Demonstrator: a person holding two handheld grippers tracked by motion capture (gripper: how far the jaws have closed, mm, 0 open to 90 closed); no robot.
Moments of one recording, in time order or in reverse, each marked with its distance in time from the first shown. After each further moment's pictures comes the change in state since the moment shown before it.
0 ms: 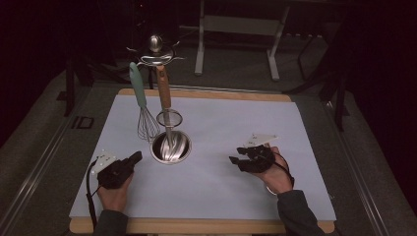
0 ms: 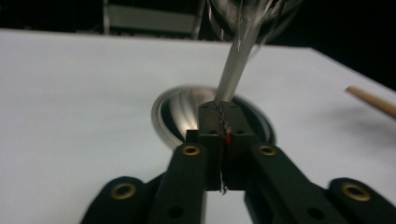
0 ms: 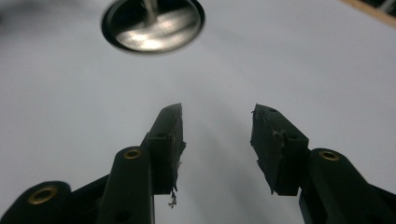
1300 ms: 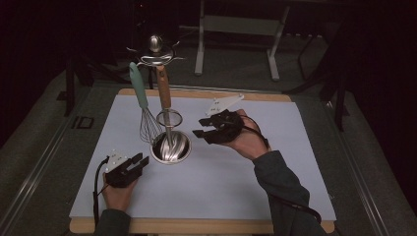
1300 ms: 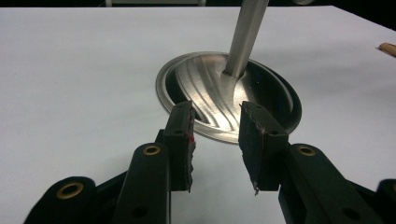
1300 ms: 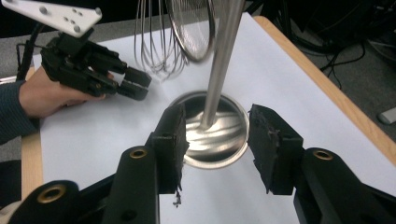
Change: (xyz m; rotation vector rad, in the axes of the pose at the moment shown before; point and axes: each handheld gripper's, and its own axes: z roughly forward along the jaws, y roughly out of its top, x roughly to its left) left arm 0.004 -0.018 0.025 0.137 0.046 0.076; right arm 0.041 0.143 -0.003 -0.072 0.166 -0.226
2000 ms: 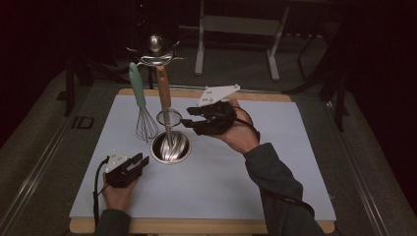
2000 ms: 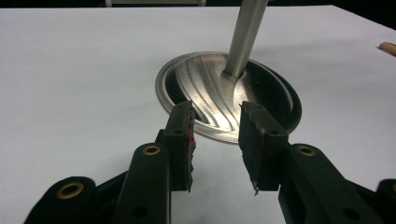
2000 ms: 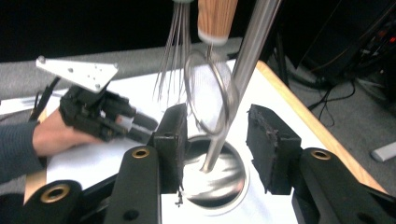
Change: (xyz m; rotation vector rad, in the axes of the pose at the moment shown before) left arm 0.000 0.000 0.000 0.002 0.001 0.005; right arm 0.012 0.037 -0.007 -0.116 -0.008 -0.058
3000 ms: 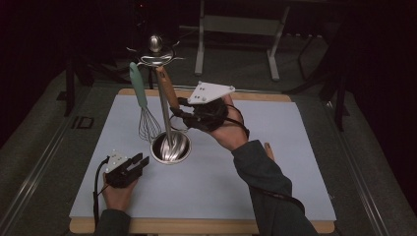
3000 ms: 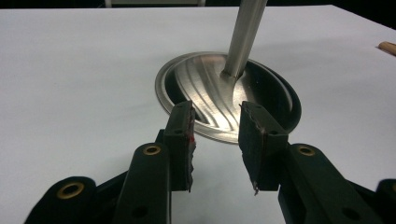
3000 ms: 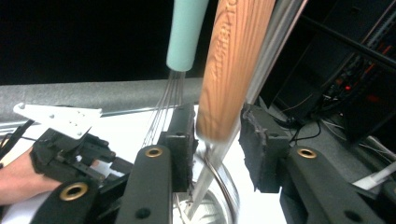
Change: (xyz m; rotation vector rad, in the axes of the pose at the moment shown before) left arm 0.000 0.000 0.000 -0.003 -0.002 -0.001; right arm 0.013 0.022 0.005 -0.159 -0.095 -0.071
